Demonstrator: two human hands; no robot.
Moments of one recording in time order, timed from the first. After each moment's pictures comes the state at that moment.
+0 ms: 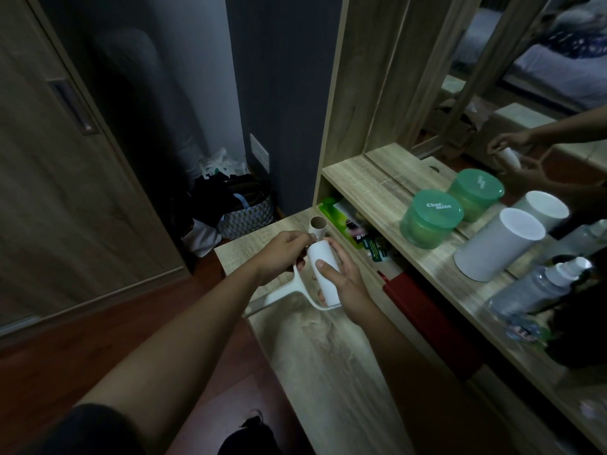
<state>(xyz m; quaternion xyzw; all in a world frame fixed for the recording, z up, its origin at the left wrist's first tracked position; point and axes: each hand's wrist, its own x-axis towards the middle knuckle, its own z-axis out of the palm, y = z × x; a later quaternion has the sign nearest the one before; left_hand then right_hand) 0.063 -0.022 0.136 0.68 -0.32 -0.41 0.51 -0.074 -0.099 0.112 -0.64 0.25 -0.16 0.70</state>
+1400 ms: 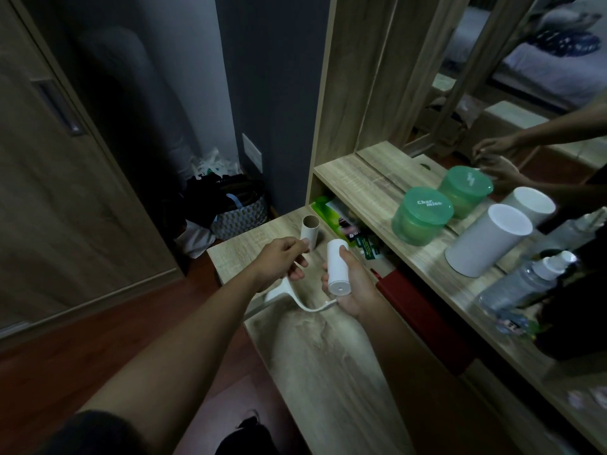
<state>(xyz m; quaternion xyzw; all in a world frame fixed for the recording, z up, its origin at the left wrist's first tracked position) 0.061 -0.028 0.106 0.71 -0.26 -0.41 0.51 -0.072 -0.123 0.102 -0.35 0.41 -0.15 0.83</state>
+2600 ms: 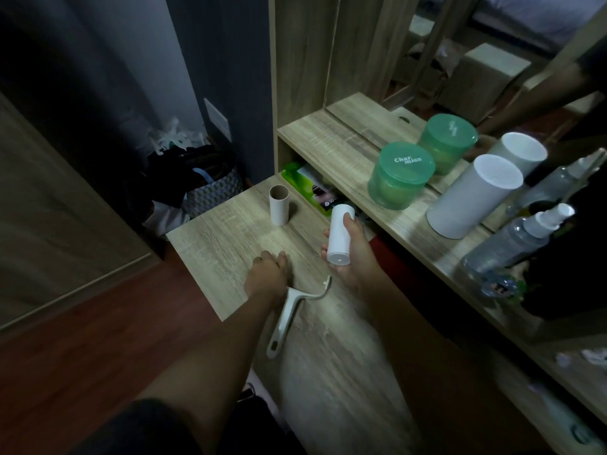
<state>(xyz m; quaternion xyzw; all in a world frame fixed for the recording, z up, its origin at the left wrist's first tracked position) 0.011 -0.058 -0.002 0.93 -0.20 -0.22 0.23 -0.088 -0.169 0.076 -0.36 0.45 -0.23 0.78</state>
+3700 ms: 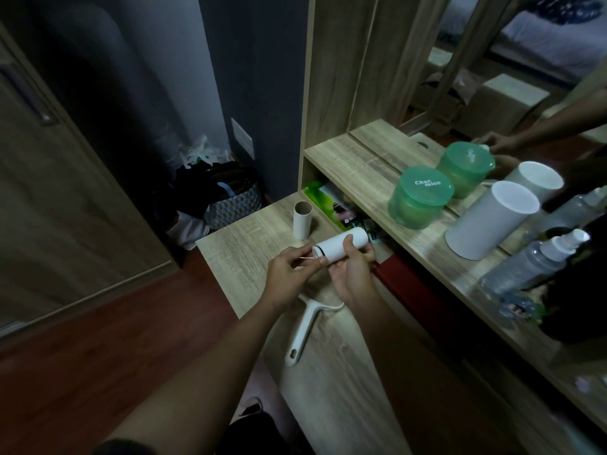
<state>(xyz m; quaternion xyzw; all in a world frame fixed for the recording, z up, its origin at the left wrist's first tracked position) 0.009 -0.031 0.061 0.70 -0.26 -0.27 0.61 -0.059 -0.127 0.083 -0.19 0.40 -0.37 0.82</state>
